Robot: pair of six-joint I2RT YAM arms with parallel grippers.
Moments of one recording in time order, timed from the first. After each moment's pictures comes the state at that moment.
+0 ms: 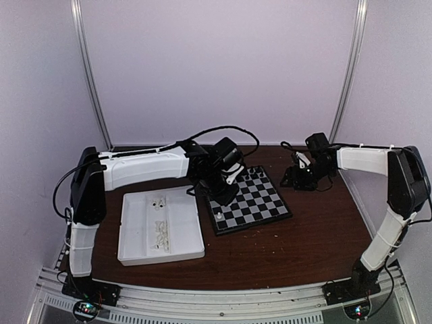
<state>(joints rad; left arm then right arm) -0.98 2.12 1.85 -0.82 -0.04 -0.21 0.25 1.71 1.15 -0.49 -0.33 0.28</state>
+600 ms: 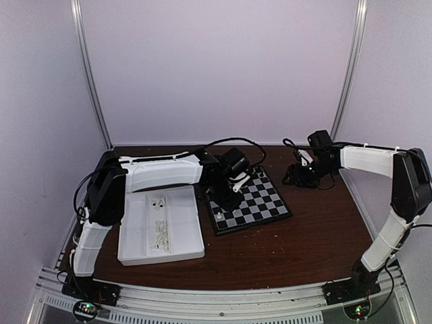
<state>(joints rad) -0.98 2.26 1.94 -0.81 -0.03 -0.16 0.25 1.67 1.15 -0.51 -0.30 0.28</state>
